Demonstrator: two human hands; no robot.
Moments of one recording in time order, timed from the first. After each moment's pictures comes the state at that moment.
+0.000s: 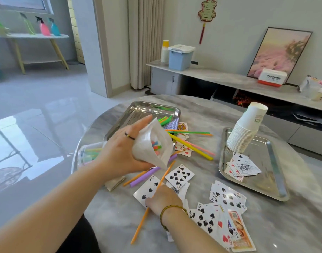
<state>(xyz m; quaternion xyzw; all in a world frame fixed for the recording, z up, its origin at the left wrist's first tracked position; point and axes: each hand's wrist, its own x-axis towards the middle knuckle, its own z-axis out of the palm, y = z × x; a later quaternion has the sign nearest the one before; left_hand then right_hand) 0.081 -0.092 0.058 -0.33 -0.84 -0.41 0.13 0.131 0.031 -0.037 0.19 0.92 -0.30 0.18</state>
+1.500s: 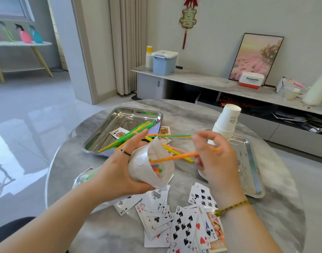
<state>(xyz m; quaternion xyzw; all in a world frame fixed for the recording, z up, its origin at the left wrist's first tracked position) 0.116 -0.045 0.061 -0.36 -0.78 -0.52 0.00 0.183 0.130 0.099 0.09 0.68 -0.68 -0.26</state>
